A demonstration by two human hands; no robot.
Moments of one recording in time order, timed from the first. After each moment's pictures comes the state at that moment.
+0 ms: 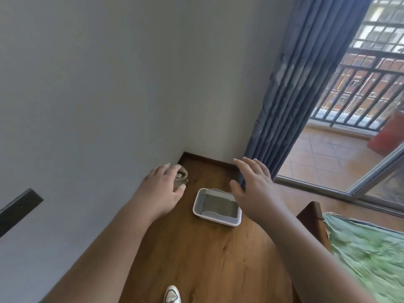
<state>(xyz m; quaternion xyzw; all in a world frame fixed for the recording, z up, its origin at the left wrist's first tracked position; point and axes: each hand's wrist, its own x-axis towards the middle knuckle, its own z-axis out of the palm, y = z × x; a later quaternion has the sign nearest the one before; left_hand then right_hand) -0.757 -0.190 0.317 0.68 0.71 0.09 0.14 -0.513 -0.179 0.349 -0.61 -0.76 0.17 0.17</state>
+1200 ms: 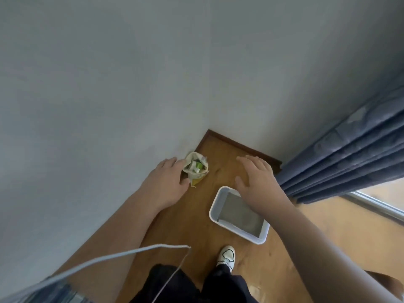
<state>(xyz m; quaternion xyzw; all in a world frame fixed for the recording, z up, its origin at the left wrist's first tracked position) -0.854 0.238 0.196 0.61 0.75 -0.01 0.25 -0.616 0.300 0.203 -0.57 -0.77 0.29 0.03</state>
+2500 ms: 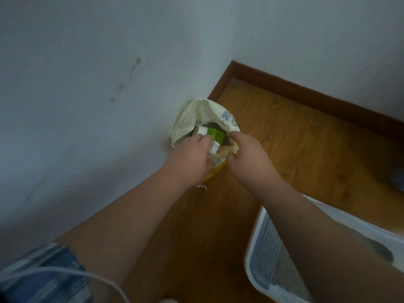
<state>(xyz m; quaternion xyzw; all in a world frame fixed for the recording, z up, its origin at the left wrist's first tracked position) -0.958 0.478 -0.546 0.67 0.72 0.05 0.18 -0.799 0.518 -0.531 -0.55 -0.76 0.34 0.11</state>
